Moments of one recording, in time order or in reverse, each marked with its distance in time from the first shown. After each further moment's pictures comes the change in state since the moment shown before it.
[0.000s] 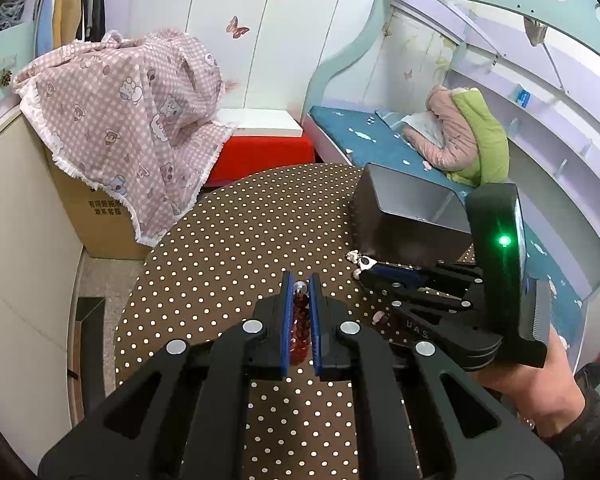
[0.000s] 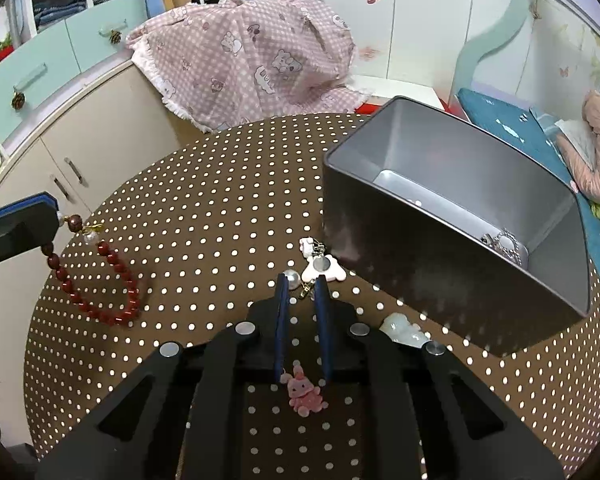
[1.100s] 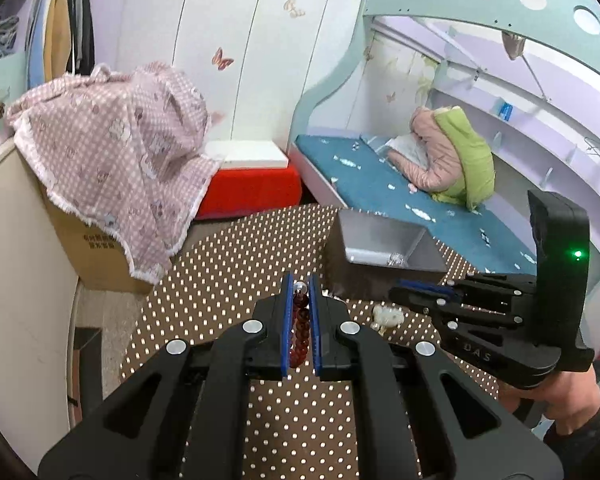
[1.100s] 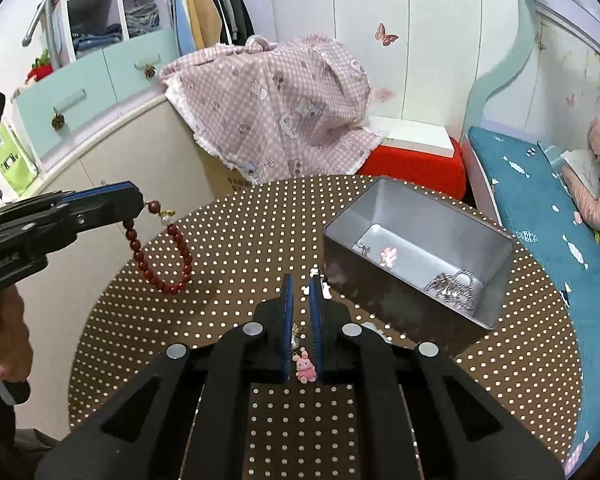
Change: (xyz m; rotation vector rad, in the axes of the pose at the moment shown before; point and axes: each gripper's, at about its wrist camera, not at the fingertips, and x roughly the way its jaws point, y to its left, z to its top) left arm -0.032 -0.024 0.033 0.050 -0.106 -0.032; right arm -0.082 -0.009 0.007 -0.022 -0.107 0.076
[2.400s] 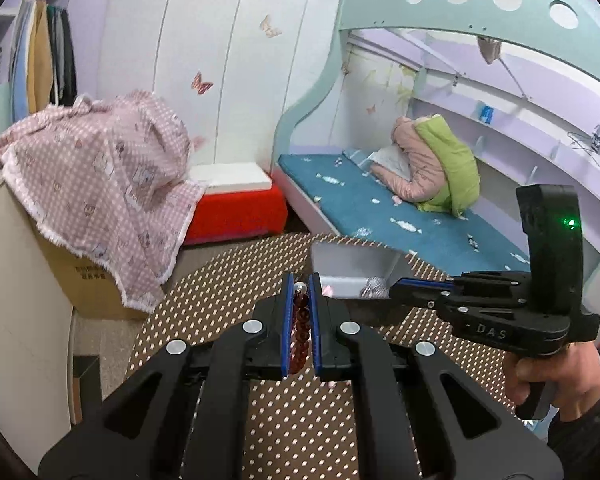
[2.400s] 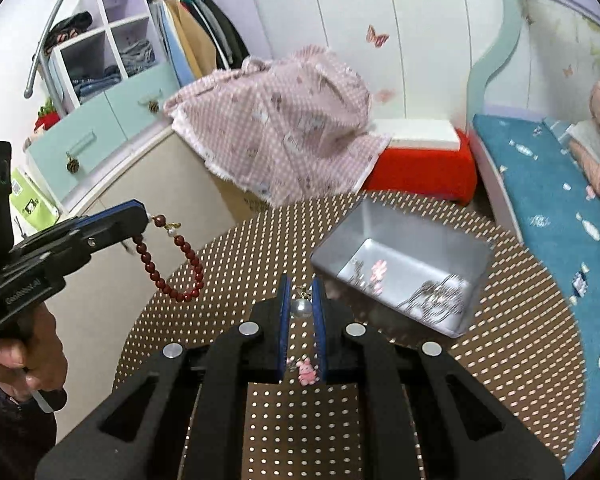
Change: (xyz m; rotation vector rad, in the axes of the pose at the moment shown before) left arm -0.011 -0.024 0.029 0.066 -0.065 -0.051; right arm -0.051 -0.030 0.026 0.104 -0.080 0.076
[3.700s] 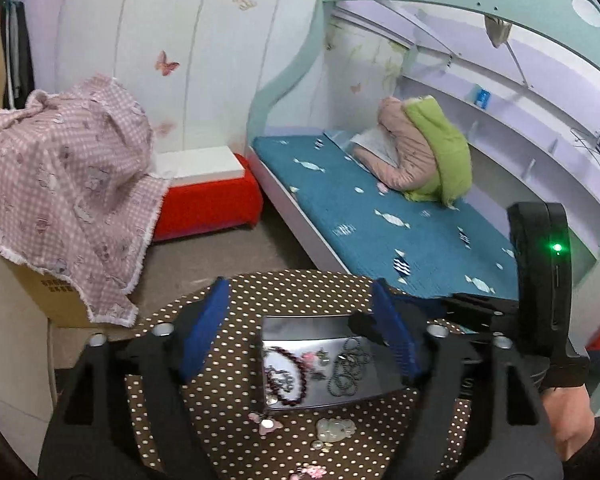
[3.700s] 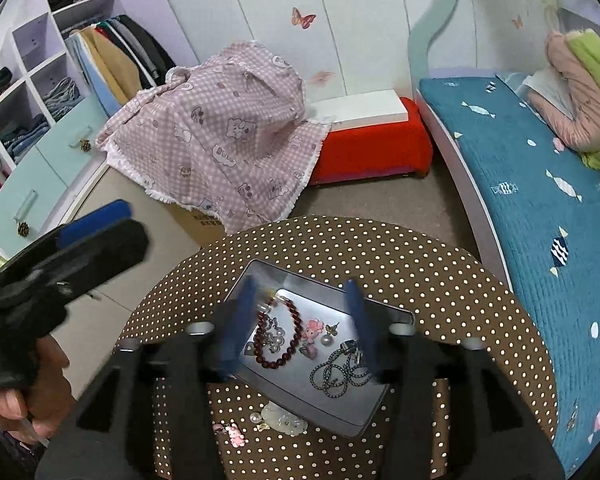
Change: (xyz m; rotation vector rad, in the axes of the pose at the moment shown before) left arm 0.124 -0.033 0.080 0.002 0.108 -0.047; right arm 0.041 -0.085 0.051 0.221 0.063 -0.121
